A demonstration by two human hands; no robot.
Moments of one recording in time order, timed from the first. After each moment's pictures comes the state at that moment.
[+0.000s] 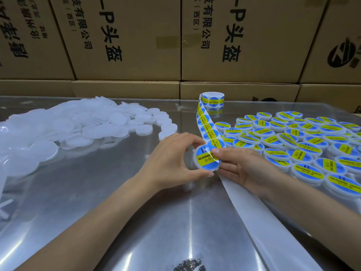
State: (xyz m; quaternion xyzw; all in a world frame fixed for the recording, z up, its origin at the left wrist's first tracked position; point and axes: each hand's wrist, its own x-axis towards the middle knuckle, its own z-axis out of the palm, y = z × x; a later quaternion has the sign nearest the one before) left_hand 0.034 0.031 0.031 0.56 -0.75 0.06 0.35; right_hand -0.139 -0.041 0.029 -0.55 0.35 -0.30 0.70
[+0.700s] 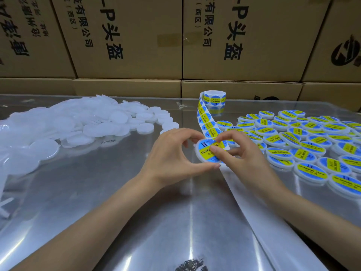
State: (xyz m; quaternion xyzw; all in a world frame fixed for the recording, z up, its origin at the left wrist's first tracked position) left_hand 0.027 0.036 0.036 0.56 -0.70 0.04 0.45; right_hand -0.131 -0.035 0.022 -0.76 0.30 -0.44 0.36
